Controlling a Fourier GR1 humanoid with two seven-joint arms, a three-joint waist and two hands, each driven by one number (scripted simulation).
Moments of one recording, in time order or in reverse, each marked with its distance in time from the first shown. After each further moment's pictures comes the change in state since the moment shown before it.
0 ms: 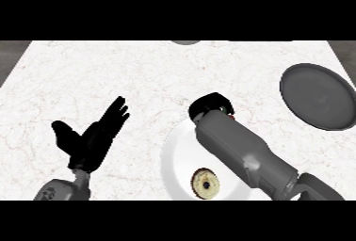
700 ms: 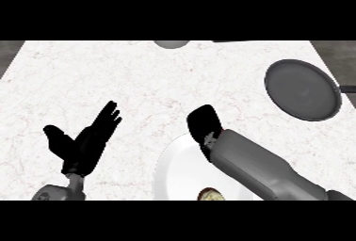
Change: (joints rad) left arm 0.047 -0.005 0.051 0.019 -0.006 -0.009 -0.013; right arm 0.178 -0.152 0.071 -0.397 0.137 -0.186 -0.369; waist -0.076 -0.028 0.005
